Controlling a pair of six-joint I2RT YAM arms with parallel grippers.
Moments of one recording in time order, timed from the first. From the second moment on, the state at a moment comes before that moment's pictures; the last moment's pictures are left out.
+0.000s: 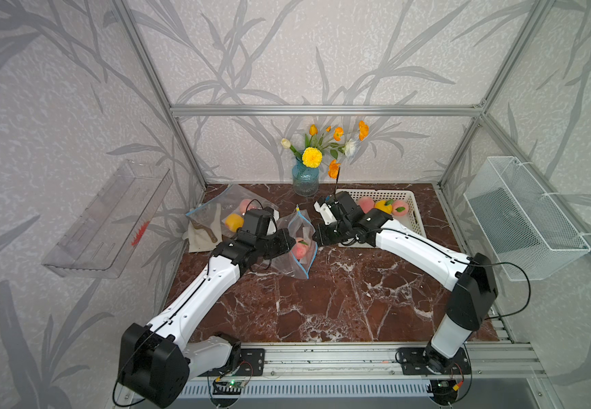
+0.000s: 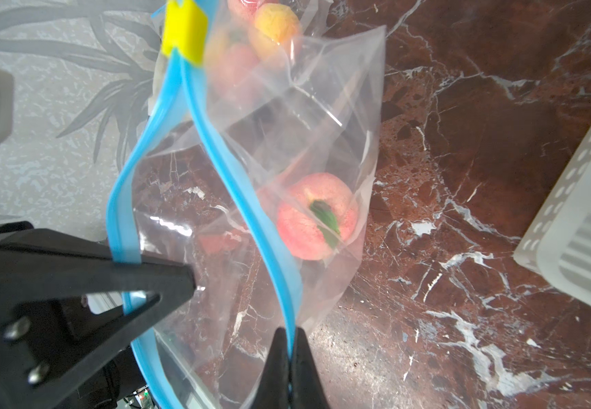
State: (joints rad) left arm -0.37 1.19 0.98 -0.52 0.32 -0.69; right arm 0.76 1.73 1.56 -0.67 -0.23 0.50
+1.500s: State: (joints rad) left arm -0.39 1.39 1.16 -0.59 0.34 -0.85; right arm 0.69 1.83 1.70 -0.81 -0.19 0.27
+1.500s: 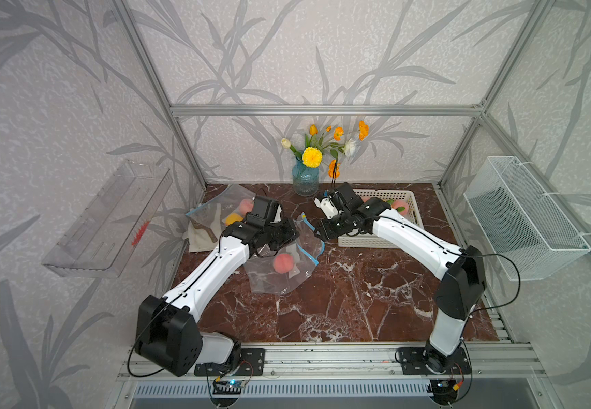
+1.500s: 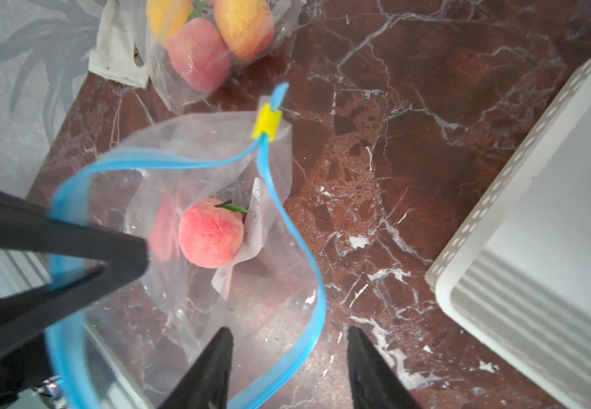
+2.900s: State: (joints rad) left arm -0.41 1.45 1.13 -0.52 0.38 -0.86; right arm 0.30 2.49 2.24 -0.80 0.27 0.24
